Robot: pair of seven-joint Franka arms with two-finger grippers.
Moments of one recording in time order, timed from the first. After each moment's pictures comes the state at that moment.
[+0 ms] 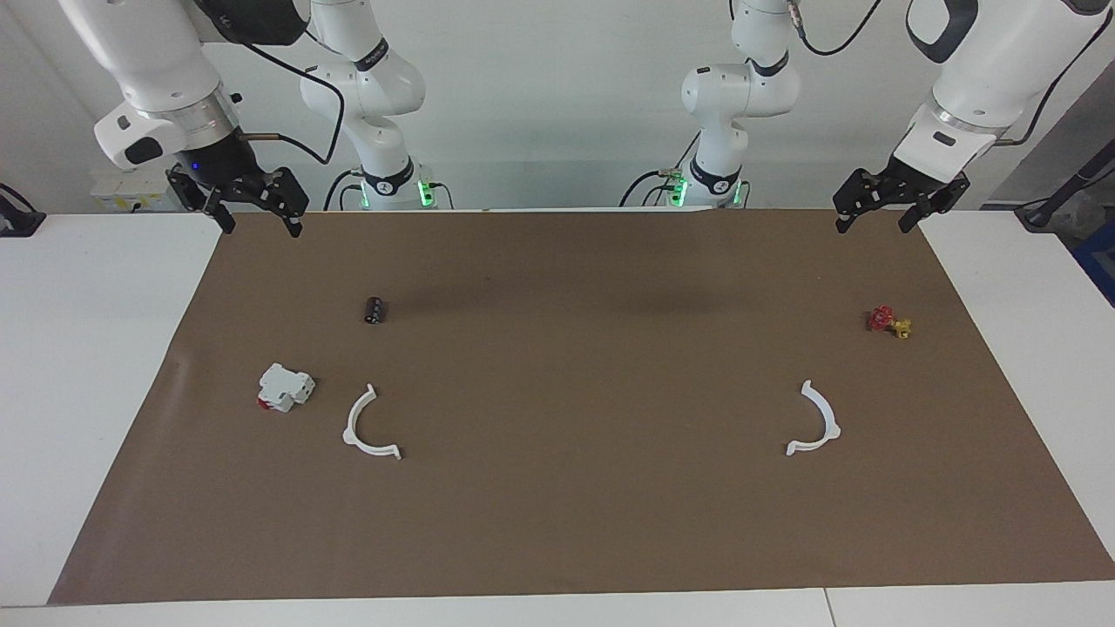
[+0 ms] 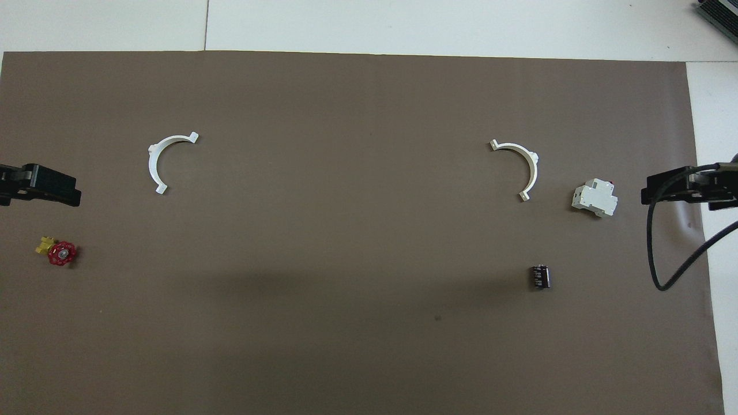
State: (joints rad) left arm -0.07 0.00 0.04 -1.55 0.00 1.49 0.04; right arm 0.04 -0.06 -0.06 -1.63 0.00 1.57 0.09
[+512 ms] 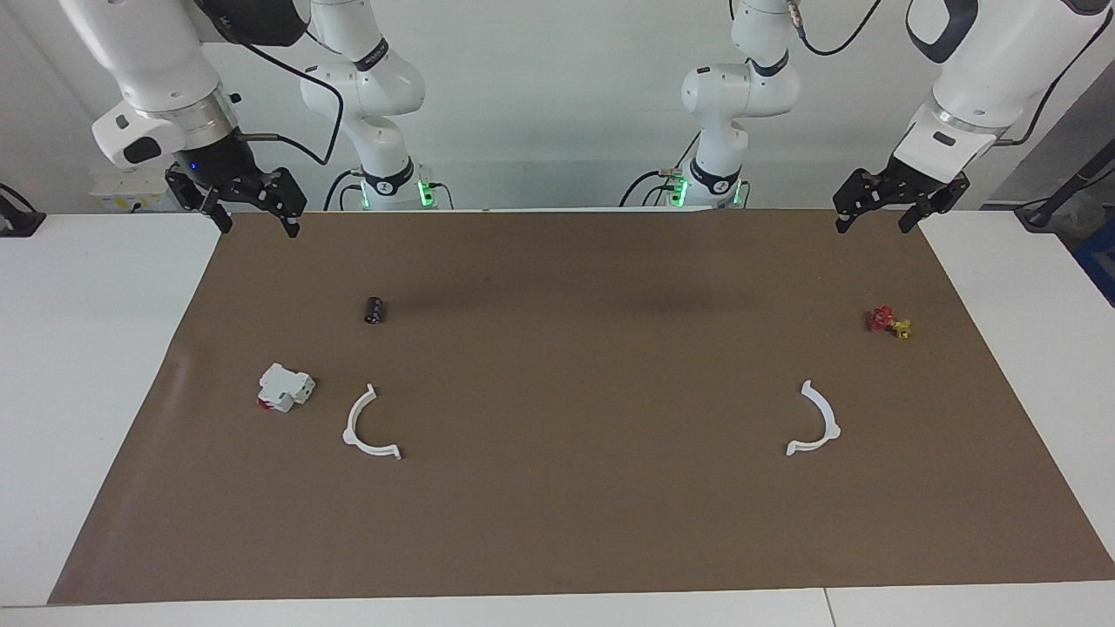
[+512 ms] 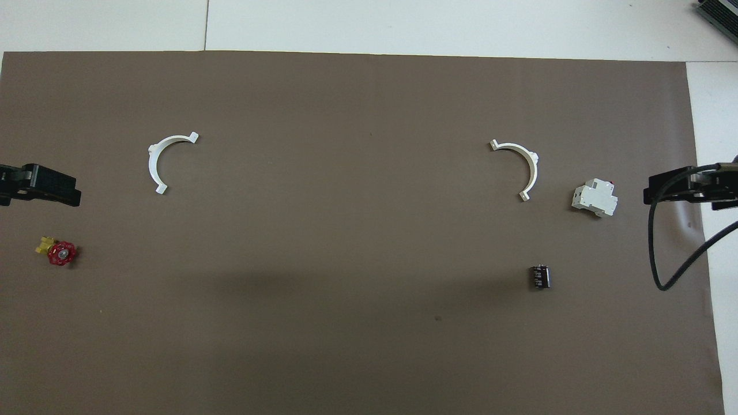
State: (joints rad) left arm -0.07 0.00 0.04 -1.55 0.00 1.49 0.04; right arm 0.04 -0.06 -0.06 -1.63 -0.02 1.57 0.09
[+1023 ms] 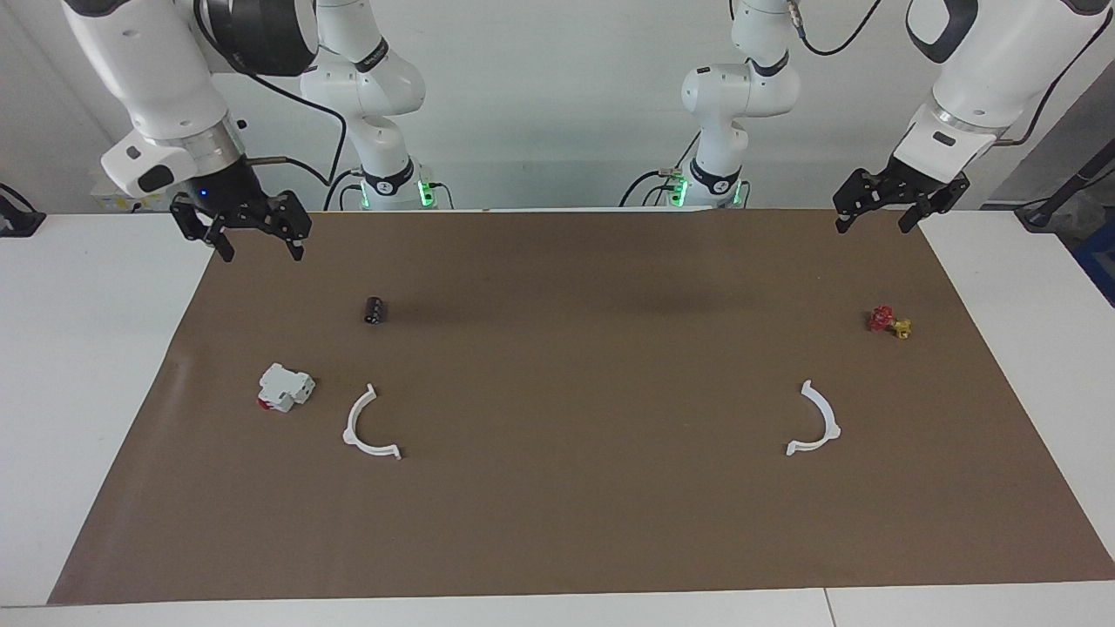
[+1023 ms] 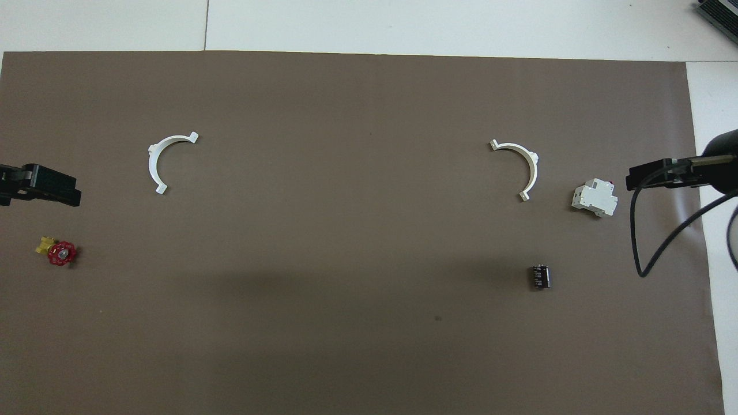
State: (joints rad) left arm -0.07 0.00 0.04 -1.55 0.00 1.49 0.04; right arm 0.04 0.00 -0.06 -1.68 -0.02 1.74 -0.09
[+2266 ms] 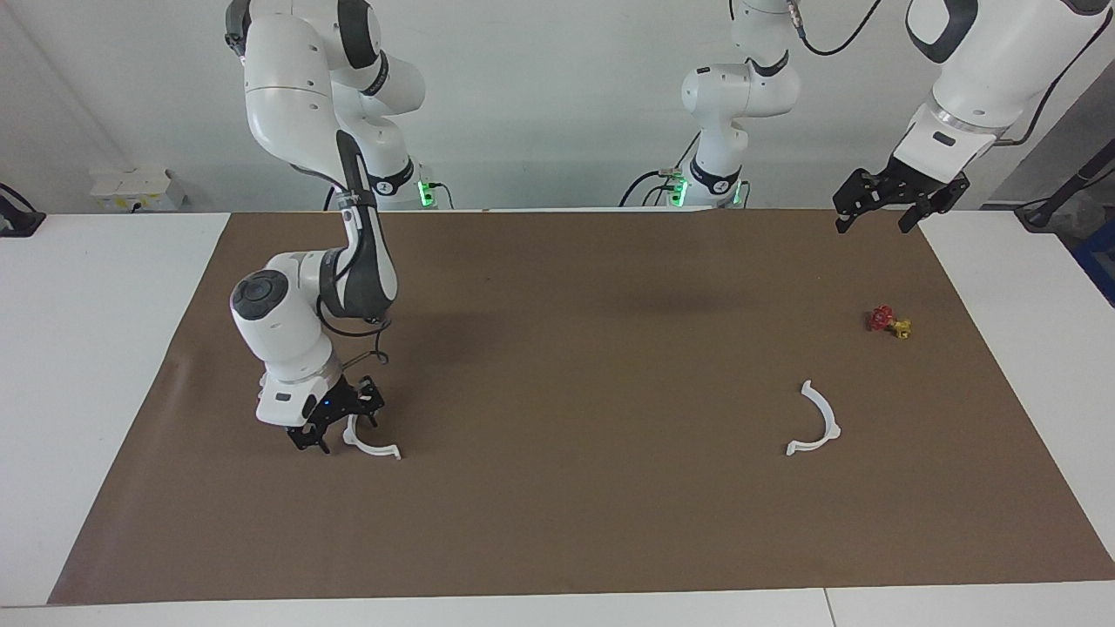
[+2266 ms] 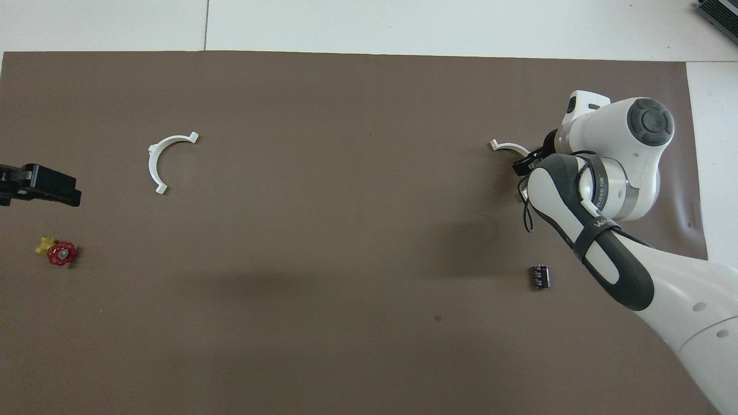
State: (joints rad) left arm -0.07 0.00 0.04 -1.55 0.00 1.49 0.04; right arm 0.08 0.49 -0.05 -1.79 0.10 2.43 -0.60
